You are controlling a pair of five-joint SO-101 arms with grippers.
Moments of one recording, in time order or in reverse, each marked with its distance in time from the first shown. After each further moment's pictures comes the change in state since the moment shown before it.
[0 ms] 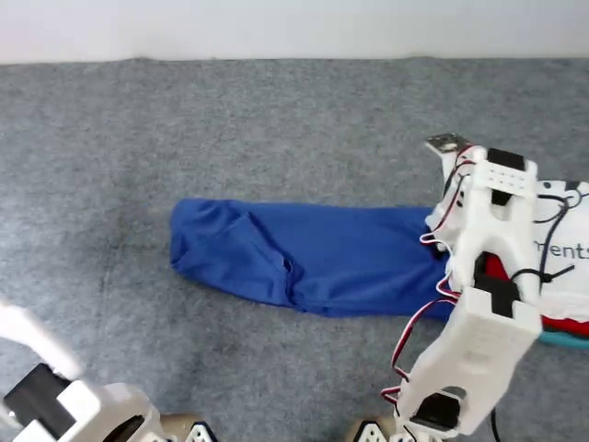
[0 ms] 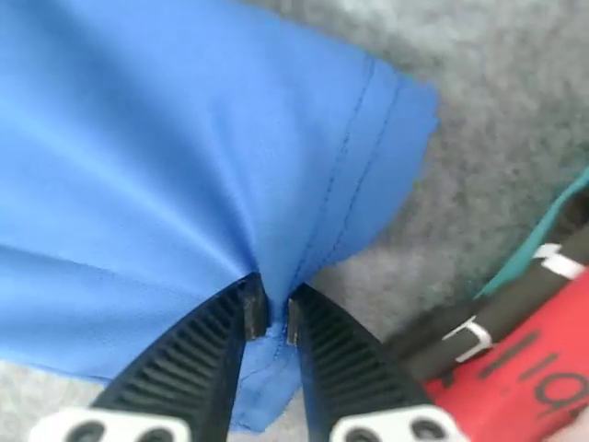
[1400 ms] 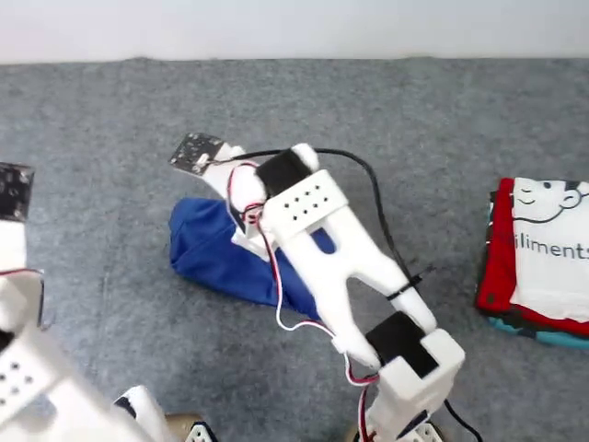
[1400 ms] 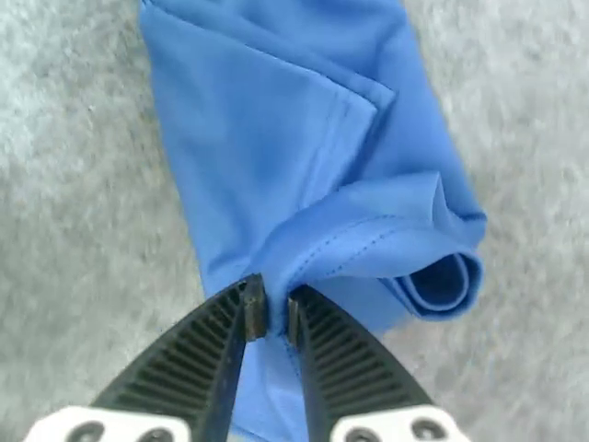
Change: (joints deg) left arm 7.0 -43.8 30.0 -1.0 -0.1; right arm -53.5 -13.8 -8.8 6.1 -8.1
